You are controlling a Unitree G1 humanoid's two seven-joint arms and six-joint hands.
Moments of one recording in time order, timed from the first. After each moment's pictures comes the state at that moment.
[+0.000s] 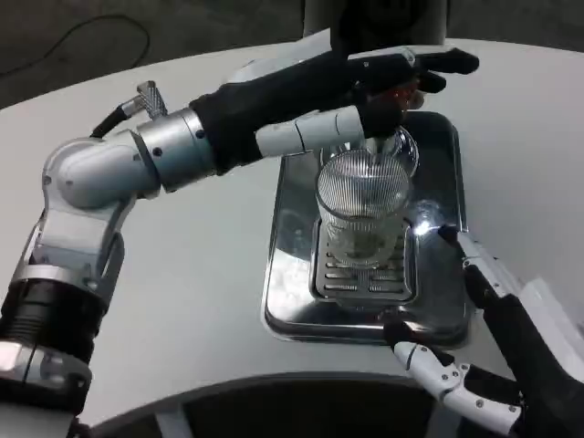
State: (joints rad) left arm -1.06 0.39 -0.06 0.67 -0.10 -0.54 -0.92; right arm 0.26 0.05 0.14 -0.91 -0.97 0.30 0.48
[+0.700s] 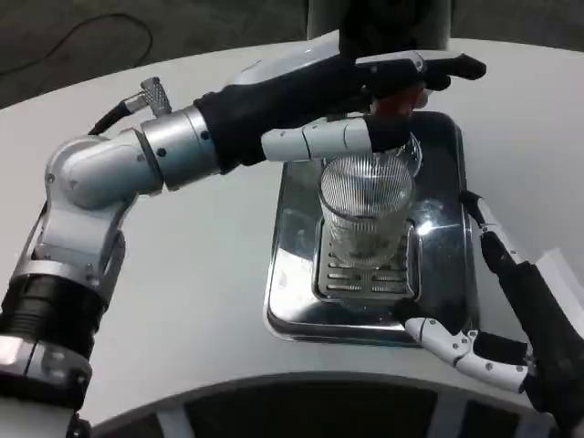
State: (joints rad) left arm -1.07 0.40 -0.08 0.70 -0.06 -0.61 -0.90; right arm 0.12 -0.06 0.05 -0.75 -0.71 0.30 0.33
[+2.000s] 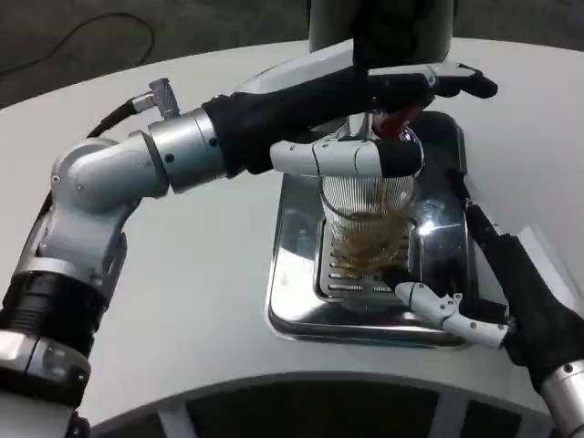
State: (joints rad) left arm -1.08 0.41 -0.12 0.72 -0.03 -0.70 -0.87; right arm -0.07 -0.19 0.03 -0.40 -0.43 0.18 0.13
